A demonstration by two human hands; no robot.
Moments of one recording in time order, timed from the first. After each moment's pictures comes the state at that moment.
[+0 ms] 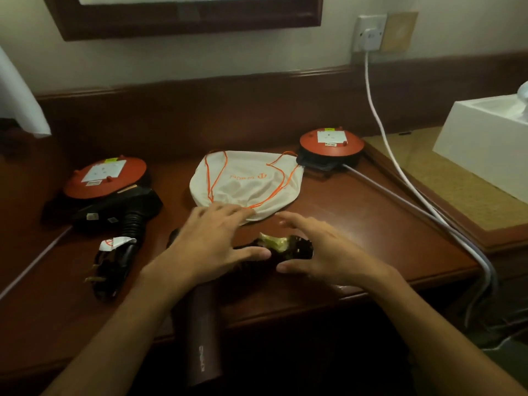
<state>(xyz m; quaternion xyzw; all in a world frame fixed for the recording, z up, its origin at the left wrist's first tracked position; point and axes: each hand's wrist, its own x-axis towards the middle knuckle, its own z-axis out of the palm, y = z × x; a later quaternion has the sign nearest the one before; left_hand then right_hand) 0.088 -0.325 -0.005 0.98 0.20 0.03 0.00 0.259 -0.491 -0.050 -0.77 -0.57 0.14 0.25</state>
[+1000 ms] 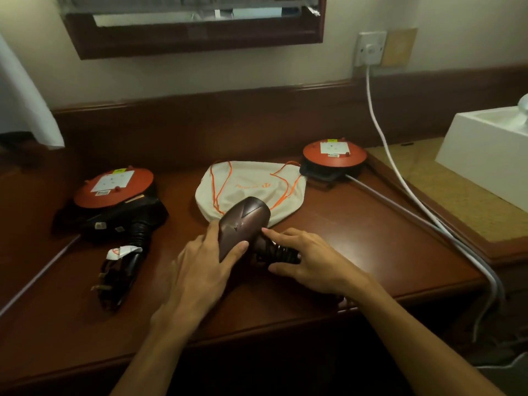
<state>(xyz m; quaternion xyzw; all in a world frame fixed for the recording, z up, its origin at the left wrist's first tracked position) 0.072 -0.335 -0.045 0.89 0.38 0.21 0.14 0.252 -0.468 -0.059 -0.76 -0.57 0.14 0.27</state>
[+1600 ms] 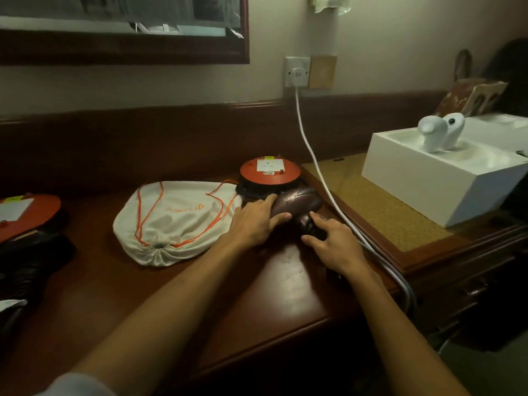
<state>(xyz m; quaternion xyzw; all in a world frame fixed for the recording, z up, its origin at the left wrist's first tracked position) 0.347 -0.351 -0.060 0.97 0.14 0.13 0.15 0.403 -0.553 -0.070 -0.91 -0.28 0.01 0.31</state>
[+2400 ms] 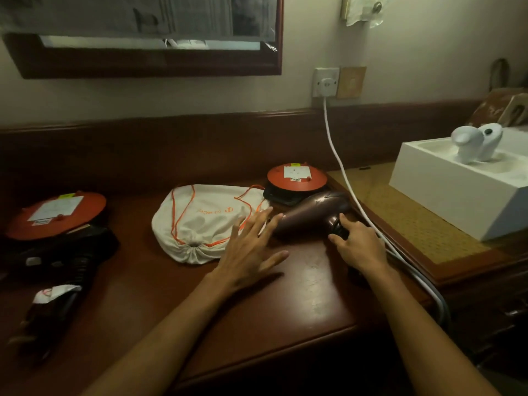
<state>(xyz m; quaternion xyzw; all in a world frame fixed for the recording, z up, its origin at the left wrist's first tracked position) 0.249 -0.320 -0.095 0.97 0.07 0.23 0.02 0.399 -0.528 -0.056 -0.95 -0.21 0.00 0.23</state>
